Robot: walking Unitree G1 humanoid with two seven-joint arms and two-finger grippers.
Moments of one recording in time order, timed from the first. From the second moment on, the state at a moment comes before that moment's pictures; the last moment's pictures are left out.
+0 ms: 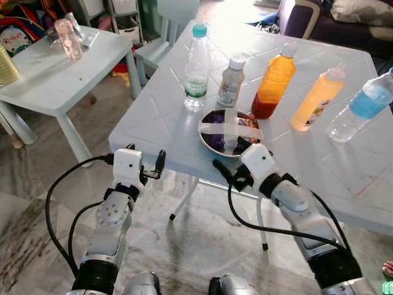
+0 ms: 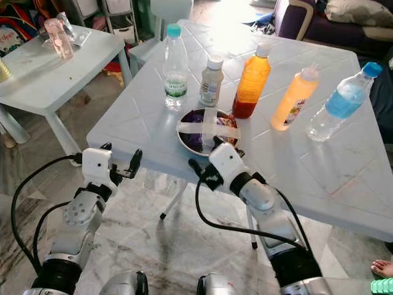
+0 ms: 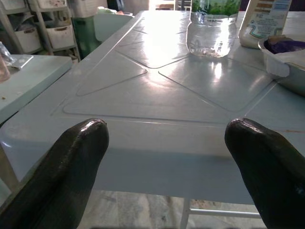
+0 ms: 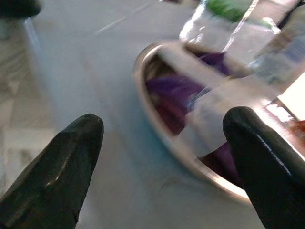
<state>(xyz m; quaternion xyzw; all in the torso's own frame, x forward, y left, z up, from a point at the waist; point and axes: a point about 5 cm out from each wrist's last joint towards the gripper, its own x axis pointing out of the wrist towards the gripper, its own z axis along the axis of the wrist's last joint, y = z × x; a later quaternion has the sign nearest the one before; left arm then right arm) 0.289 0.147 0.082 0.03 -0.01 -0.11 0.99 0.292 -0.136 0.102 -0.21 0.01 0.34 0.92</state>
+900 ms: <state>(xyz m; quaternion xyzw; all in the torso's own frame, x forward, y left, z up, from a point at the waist) 0.285 0.145 0.078 0.04 0.01 -0.12 0.99 0.318 -0.168 0.111 -0.36 0.03 0.42 0.83</state>
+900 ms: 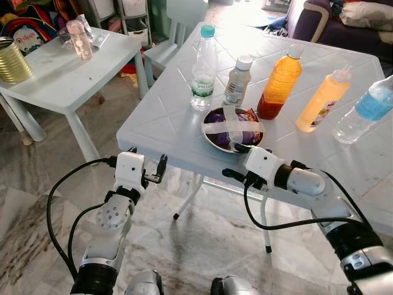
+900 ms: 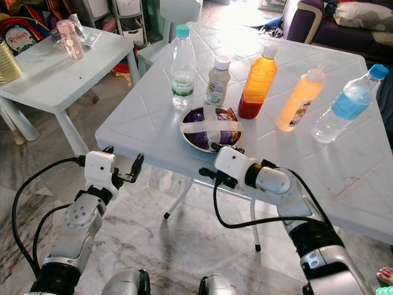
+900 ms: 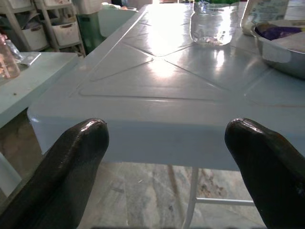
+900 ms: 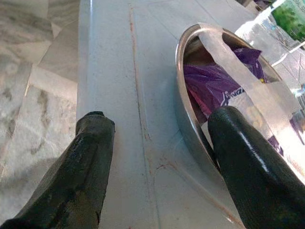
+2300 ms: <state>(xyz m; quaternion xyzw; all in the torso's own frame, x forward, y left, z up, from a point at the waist) 0.283 0.144 0.073 0.06 0.03 -0.12 0.99 0.337 -0.203 0.122 -0.43 0.08 0.47 0.77</state>
